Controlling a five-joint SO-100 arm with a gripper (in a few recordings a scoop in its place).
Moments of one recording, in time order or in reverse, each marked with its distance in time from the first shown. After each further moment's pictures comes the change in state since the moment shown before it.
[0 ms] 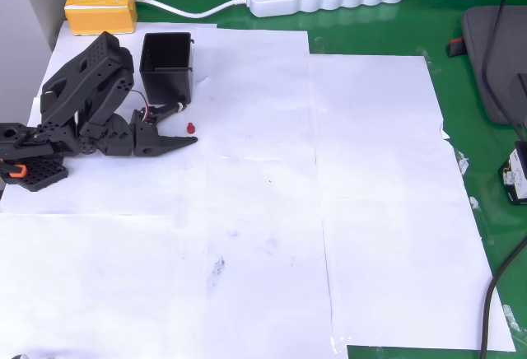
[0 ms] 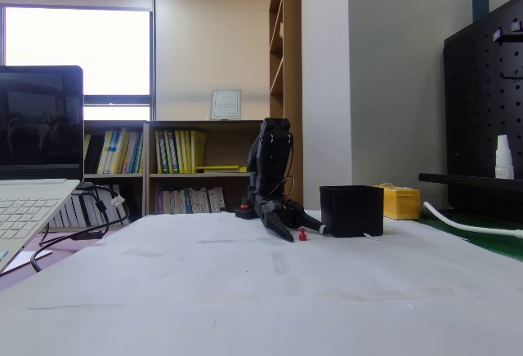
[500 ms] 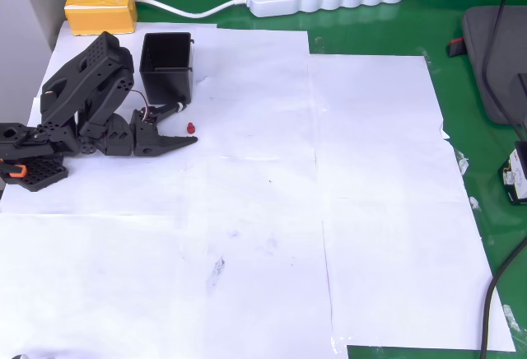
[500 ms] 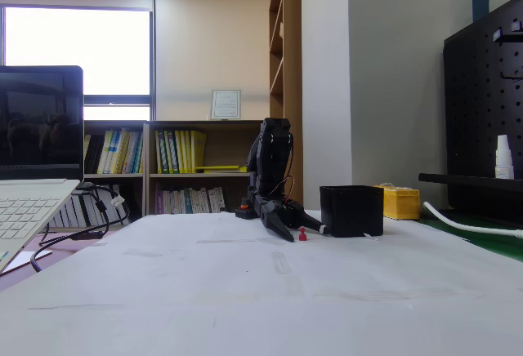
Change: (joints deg) arm 0.0 0.0 0.0 0.0 0.0
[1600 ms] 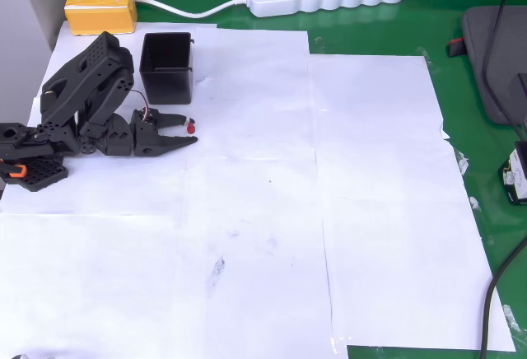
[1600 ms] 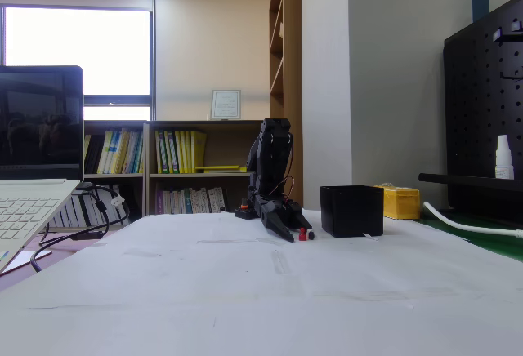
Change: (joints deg) arm 0.0 0.0 0.0 0.0 0.0
